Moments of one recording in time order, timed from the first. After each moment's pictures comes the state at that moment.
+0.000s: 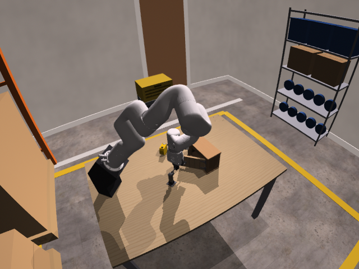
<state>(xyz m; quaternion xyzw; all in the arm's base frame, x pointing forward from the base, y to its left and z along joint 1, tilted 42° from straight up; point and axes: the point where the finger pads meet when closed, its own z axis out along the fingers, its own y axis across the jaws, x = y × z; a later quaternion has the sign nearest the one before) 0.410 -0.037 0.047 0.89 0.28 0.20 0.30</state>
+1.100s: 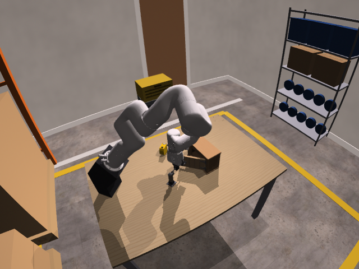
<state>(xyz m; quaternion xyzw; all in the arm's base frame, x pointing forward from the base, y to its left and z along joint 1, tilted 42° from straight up) 0.412 -0.038 0.045 0.89 0.28 0.20 0.30</state>
